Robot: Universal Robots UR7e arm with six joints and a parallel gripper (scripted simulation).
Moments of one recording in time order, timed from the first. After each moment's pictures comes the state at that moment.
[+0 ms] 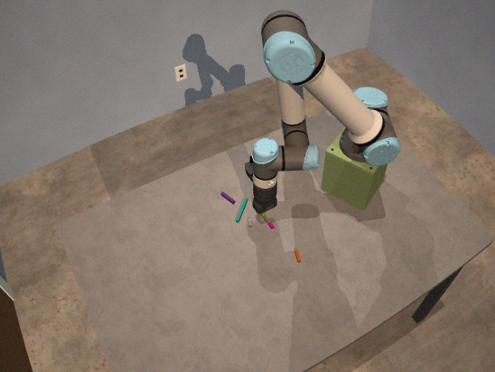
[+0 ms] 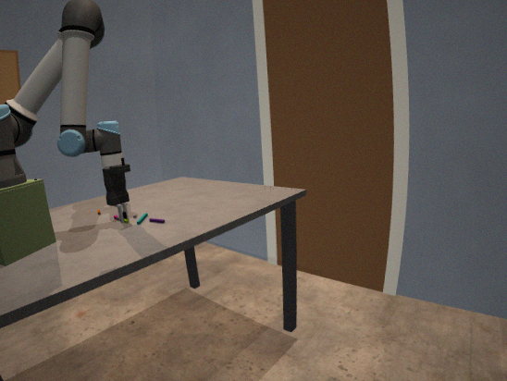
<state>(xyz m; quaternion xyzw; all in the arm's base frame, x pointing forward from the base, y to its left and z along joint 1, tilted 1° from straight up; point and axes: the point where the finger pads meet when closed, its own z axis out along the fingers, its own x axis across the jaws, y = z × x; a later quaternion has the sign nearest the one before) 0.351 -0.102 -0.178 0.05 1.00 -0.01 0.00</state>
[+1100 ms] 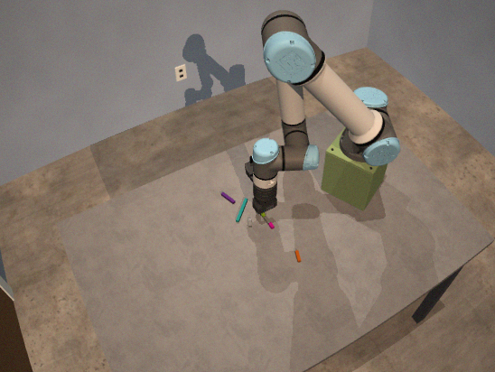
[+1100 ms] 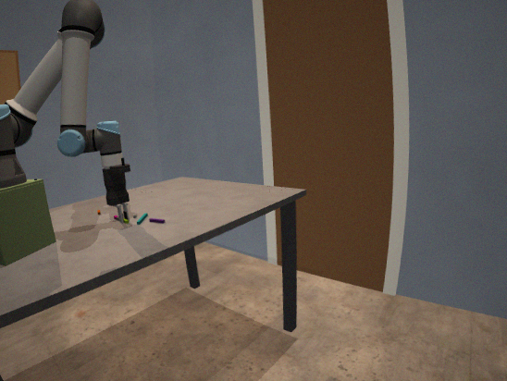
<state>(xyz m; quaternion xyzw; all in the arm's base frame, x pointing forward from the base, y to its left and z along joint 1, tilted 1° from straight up) 0.351 -0.102 -0.178 0.05 1.00 -0.01 0.00</state>
